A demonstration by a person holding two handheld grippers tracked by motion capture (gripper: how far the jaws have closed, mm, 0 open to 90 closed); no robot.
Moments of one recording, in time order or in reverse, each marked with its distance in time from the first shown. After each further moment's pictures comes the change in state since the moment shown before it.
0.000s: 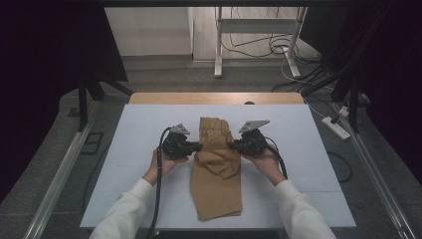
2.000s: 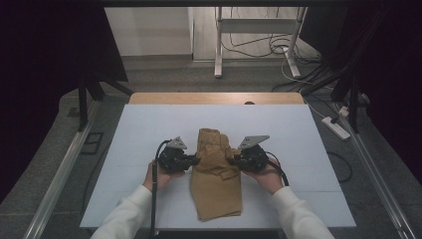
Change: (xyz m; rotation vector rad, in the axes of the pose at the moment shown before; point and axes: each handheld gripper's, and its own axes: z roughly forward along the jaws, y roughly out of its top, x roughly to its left) left arm -0.027 -0.030 -0.012 0.038 -0.017 0.028; right arm 0.039 -0.024 -0.014 0.035 0.041 -0.048
